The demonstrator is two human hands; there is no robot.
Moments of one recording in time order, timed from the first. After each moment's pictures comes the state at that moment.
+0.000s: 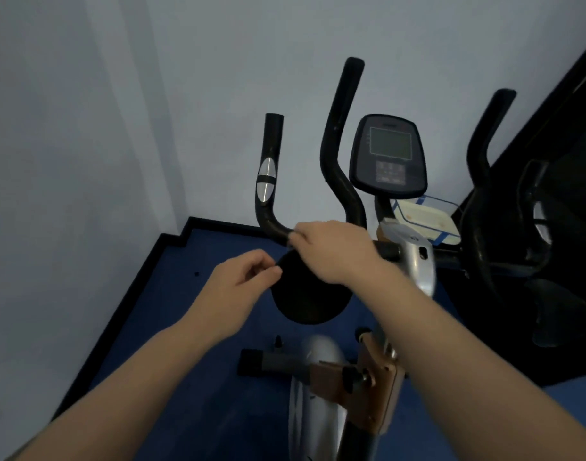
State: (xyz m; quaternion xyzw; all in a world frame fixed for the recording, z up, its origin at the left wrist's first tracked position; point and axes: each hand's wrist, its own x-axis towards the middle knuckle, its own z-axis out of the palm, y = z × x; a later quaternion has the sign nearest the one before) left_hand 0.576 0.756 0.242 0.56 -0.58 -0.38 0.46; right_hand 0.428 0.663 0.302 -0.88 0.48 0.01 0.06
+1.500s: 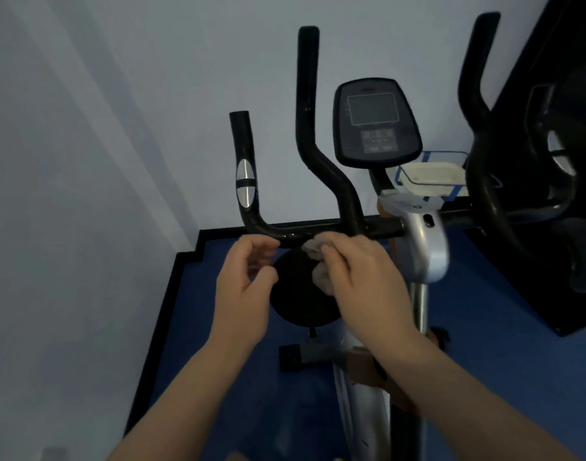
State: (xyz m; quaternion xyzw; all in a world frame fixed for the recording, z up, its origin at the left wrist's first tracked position) left_hand 0.553 0.739 0.246 0.55 -0.54 -0.32 0.54; right_hand 0.396 0.724 0.262 -0.73 0.56 -0.35 0.18
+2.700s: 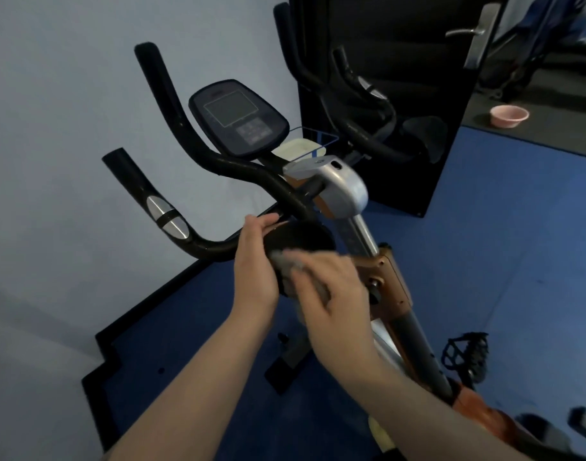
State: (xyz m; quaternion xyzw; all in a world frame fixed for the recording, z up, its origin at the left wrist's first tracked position) left_hand 0.555 0.696 0.248 0.42 -0.55 -0.60 0.41; right_hand 0.497 0.791 0.228 -0.47 0.65 -0.59 0.07
